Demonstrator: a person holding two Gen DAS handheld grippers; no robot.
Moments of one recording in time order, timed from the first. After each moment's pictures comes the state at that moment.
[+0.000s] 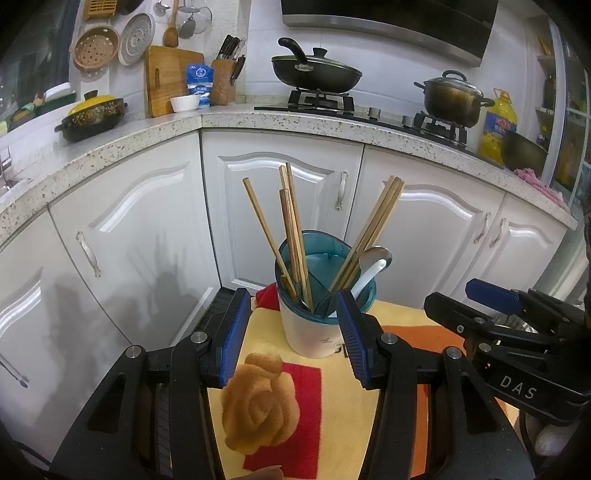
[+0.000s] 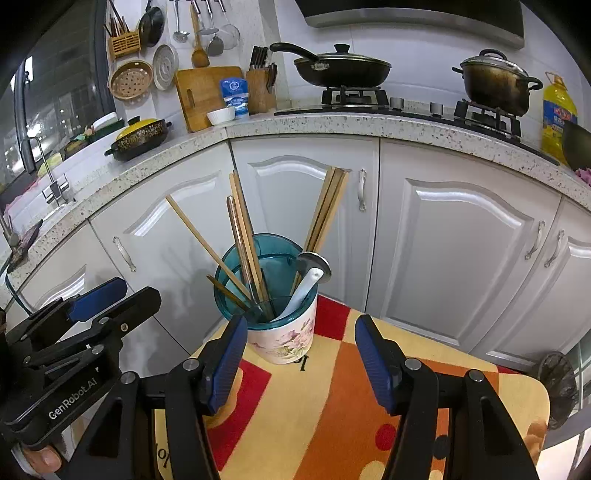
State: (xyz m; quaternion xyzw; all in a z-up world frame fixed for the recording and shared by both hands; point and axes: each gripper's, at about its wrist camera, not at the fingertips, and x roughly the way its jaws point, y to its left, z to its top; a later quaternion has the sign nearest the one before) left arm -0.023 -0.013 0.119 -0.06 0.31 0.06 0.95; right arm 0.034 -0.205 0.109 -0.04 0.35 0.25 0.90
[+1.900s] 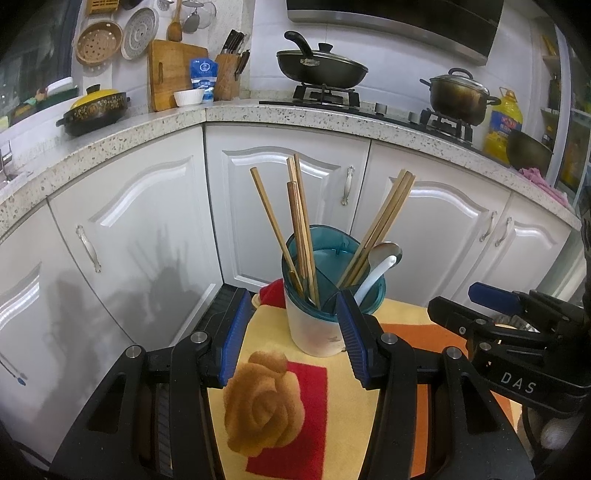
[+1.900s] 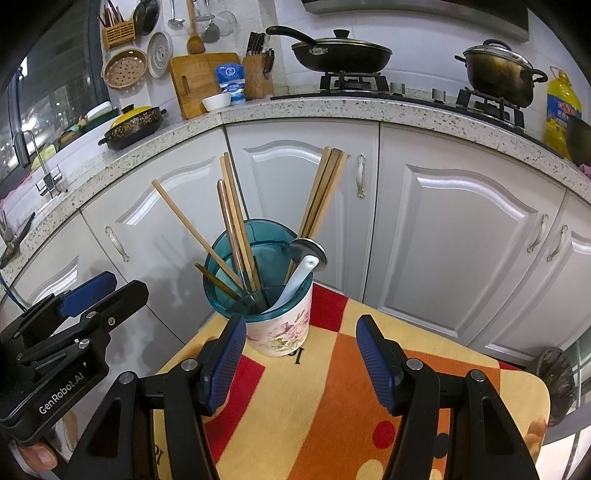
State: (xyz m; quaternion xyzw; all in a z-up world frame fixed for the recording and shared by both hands) left arm -0.017 -0.006 0.108 -0.06 0.31 0.07 0.95; right arm 0.043 -0.197 0.099 -0.04 0.37 0.24 0.90
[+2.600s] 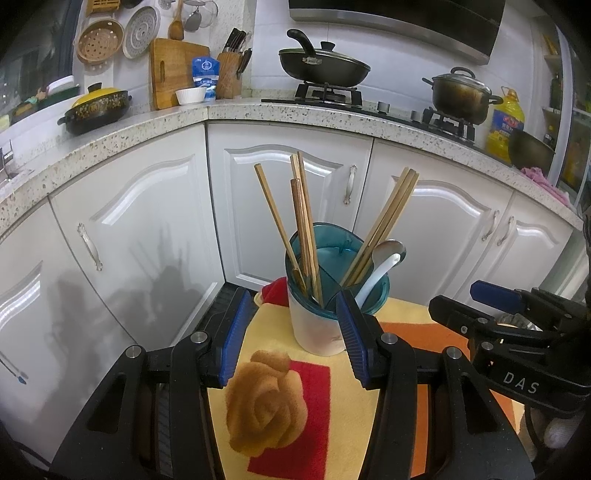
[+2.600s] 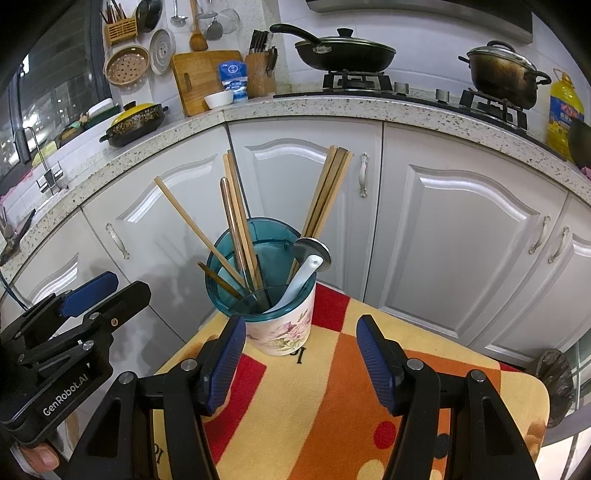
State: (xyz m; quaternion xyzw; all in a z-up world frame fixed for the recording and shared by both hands) left arm -0.017 -0.002 0.108 -0.06 0.32 0.07 0.94; right arm 0.043 -0.195 0.098 -0.05 0.37 0.24 0.89
